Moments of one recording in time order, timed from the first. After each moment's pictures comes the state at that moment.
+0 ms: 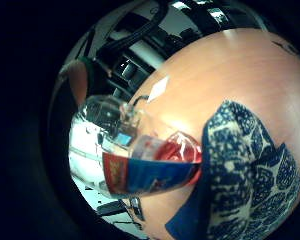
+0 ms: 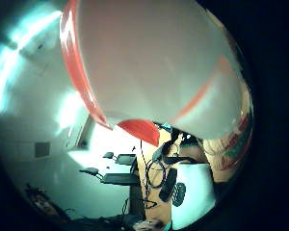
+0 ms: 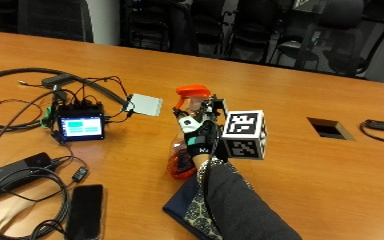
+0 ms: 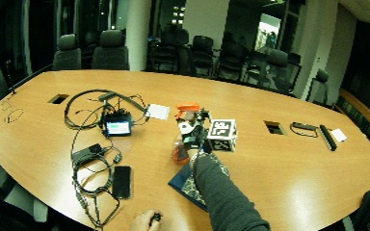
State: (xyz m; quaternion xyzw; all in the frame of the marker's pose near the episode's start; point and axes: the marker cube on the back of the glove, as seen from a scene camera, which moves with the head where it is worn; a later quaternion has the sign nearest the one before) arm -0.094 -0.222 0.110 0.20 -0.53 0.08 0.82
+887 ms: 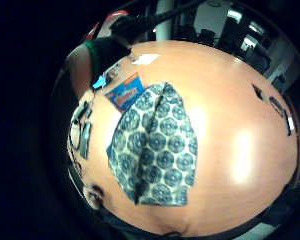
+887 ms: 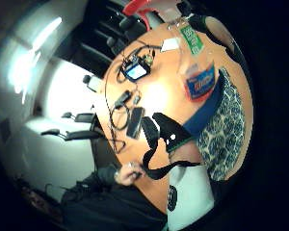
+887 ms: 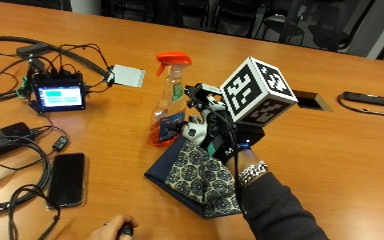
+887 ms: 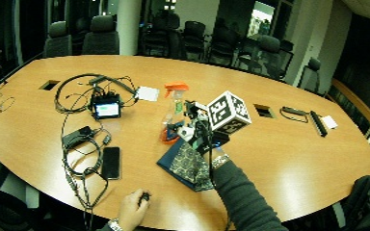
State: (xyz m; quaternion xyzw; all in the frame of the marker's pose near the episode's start) arm -0.086 -0.136 0.013 0.15 -0.22 -0.13 0.96
